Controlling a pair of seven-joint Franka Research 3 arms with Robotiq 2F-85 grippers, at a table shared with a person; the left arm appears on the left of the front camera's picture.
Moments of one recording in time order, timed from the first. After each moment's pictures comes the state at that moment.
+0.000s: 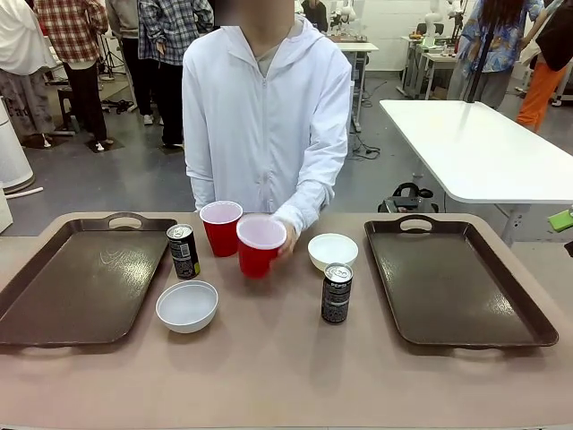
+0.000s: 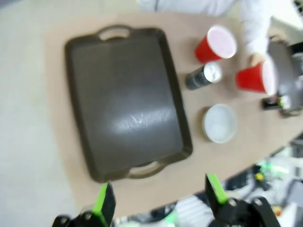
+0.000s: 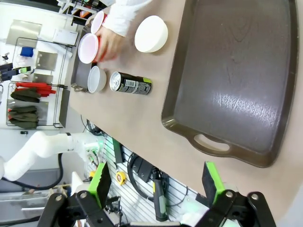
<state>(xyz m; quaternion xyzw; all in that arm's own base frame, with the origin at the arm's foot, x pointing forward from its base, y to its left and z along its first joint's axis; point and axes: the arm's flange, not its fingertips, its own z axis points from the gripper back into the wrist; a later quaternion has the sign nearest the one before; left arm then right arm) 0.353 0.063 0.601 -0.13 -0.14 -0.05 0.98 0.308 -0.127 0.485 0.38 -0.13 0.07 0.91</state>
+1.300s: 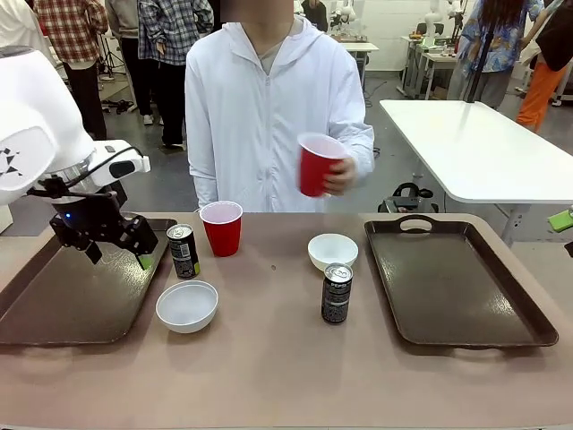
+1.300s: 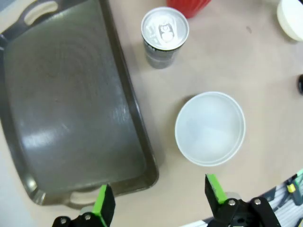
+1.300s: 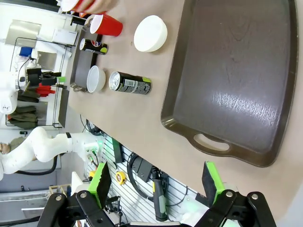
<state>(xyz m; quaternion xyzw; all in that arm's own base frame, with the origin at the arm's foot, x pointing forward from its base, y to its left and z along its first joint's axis) 0.352 -0.152 0.450 -0.02 -0.10 -0.09 0.99 0.308 -0.127 0.485 0.38 -0.13 0.07 0.91</state>
